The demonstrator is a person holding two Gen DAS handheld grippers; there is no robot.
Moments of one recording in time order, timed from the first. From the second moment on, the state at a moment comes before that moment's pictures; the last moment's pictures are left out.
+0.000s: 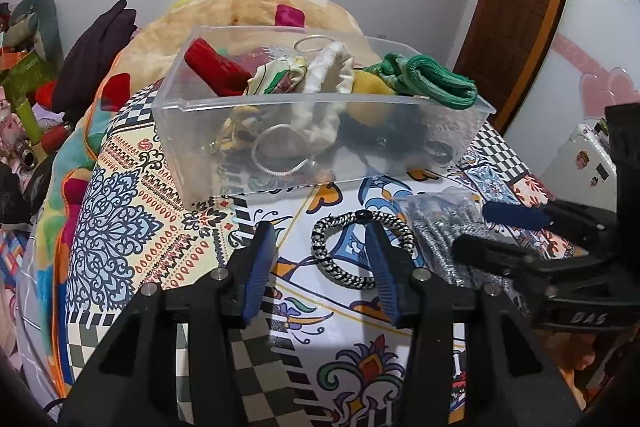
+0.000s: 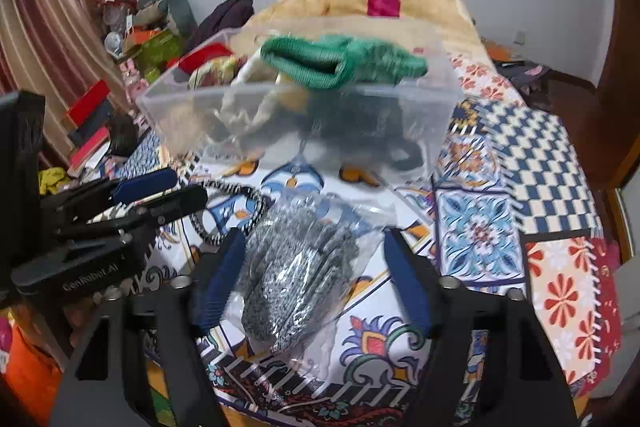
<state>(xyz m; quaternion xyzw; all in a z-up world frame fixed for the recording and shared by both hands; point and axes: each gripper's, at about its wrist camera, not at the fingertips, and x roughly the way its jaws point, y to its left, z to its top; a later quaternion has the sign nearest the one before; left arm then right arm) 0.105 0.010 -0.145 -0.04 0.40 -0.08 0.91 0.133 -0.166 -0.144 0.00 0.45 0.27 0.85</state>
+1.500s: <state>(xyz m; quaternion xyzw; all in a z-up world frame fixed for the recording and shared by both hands) 0.092 0.029 -0.050 -0.04 0.26 -0.04 0.96 0.127 -0.170 -0.039 0.01 0.30 0.29 0.91</state>
